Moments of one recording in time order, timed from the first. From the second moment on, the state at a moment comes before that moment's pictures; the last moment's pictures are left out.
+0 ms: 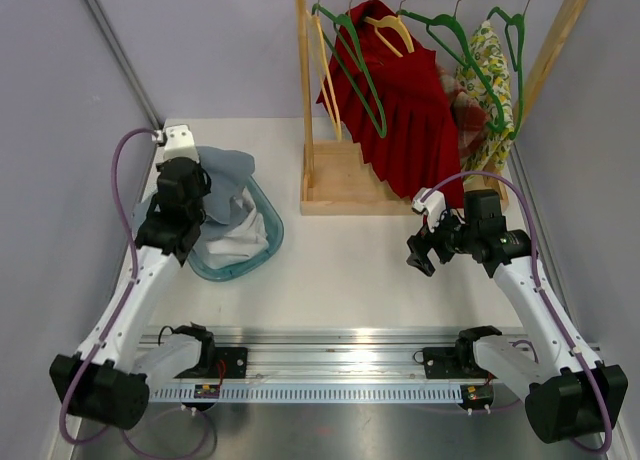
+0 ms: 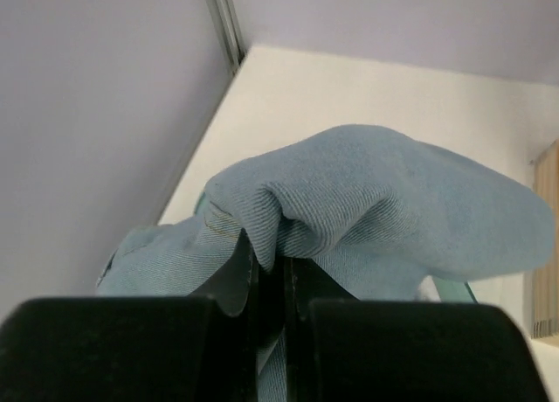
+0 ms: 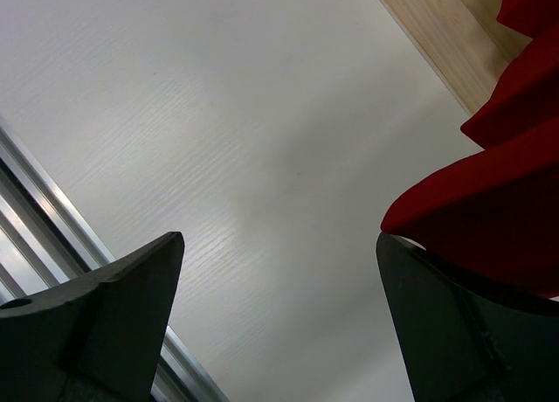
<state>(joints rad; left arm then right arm) -0.25 0.97 0.97 -0.22 -0.56 -0.01 0.17 0.96 0.84 -0.73 -0.52 -0.54</state>
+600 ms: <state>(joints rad) -0.19 1.50 0.99 -0.26 -0.15 -0.33 0.17 0.96 0.84 -0.73 -0.52 -0.55</state>
